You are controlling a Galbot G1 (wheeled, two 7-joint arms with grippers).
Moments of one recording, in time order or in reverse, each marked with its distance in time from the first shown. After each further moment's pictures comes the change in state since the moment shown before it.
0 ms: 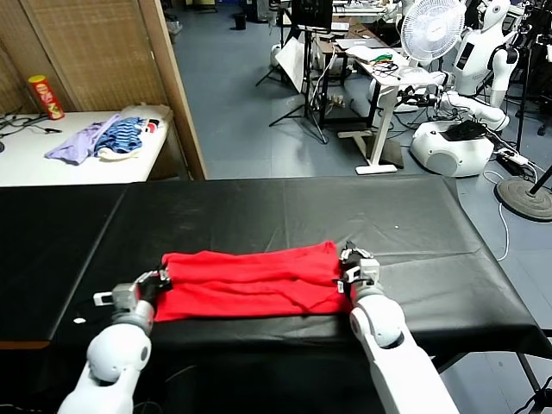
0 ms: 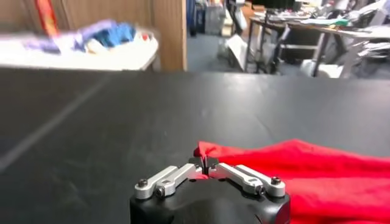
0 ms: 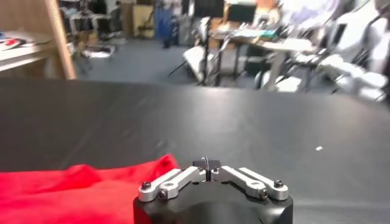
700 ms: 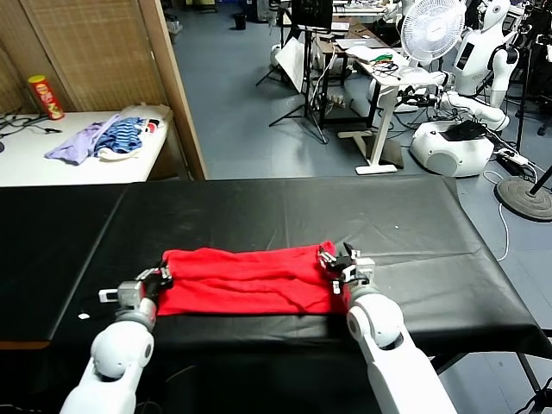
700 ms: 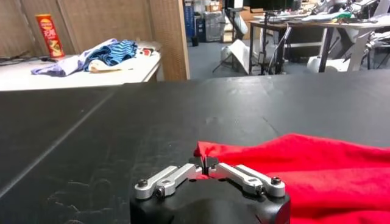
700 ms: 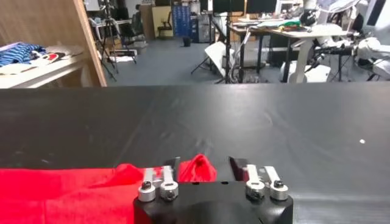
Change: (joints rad) left arm 0.001 0.010 0.002 0.009 0.022 0.008 0.017; right arm 0.053 0.007 -0.024 0.023 0.109 -0.148 -0.039
